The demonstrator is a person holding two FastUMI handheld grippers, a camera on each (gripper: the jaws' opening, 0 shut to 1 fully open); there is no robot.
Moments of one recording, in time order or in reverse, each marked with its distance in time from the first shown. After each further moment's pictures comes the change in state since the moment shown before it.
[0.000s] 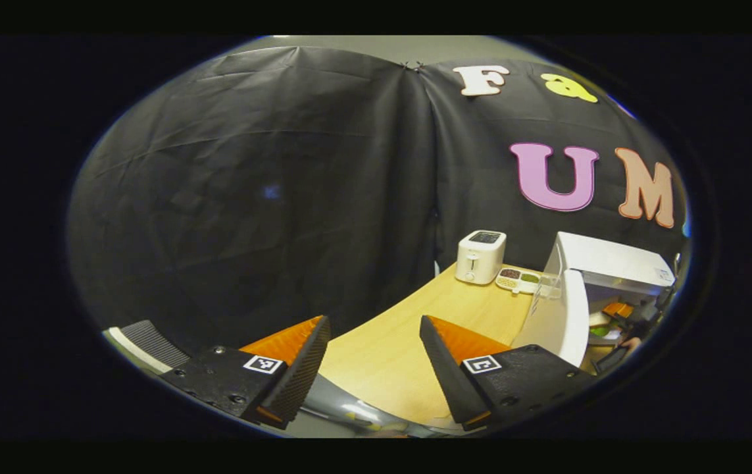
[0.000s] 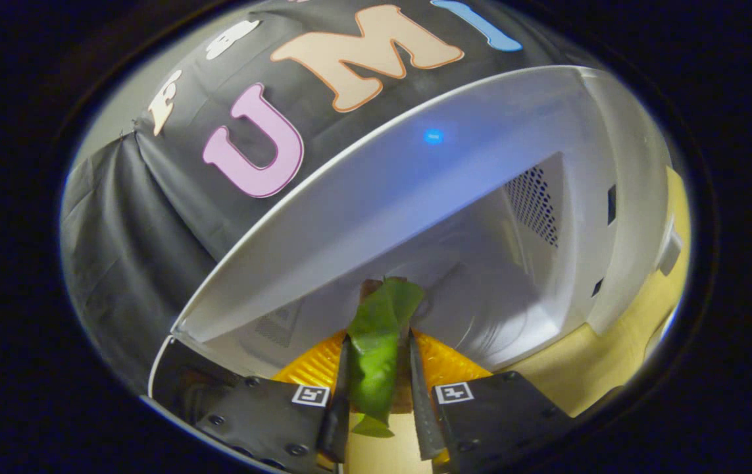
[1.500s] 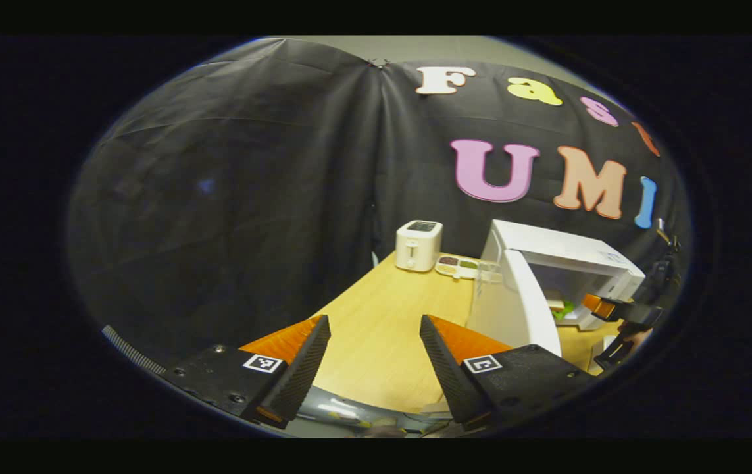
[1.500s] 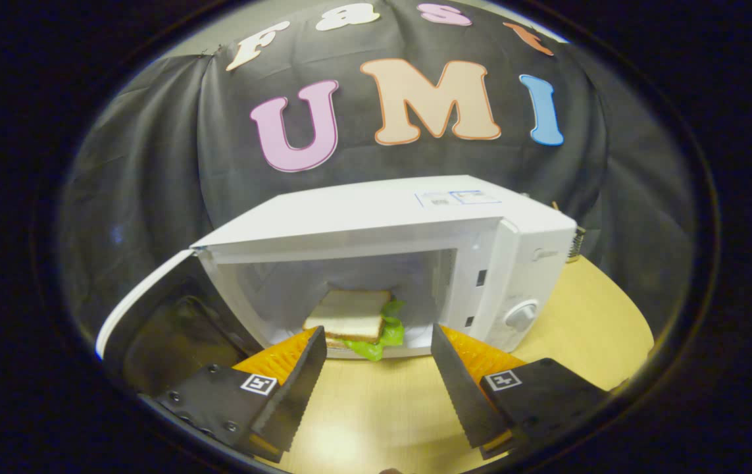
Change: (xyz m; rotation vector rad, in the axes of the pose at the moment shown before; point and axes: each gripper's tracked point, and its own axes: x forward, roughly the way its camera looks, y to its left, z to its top) left arm -0.019 -0.033 -0.035 0.034 0.024 -0.386; right arm -0.149 -0.011 0.020 -0.430 -0.106 -0.174
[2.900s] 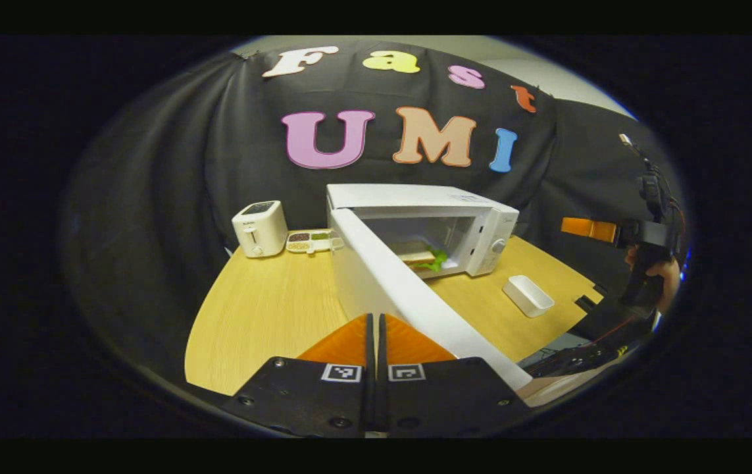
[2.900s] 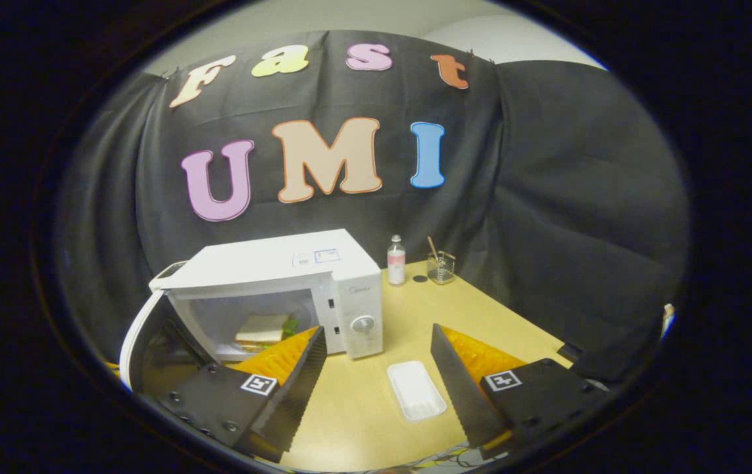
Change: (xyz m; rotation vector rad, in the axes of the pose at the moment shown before) left arm -0.004 -0.135 -0.046 0.264 0.124 -0.600; right arm -0.152 -0.125 0.056 0.059 -0.134 -0.369
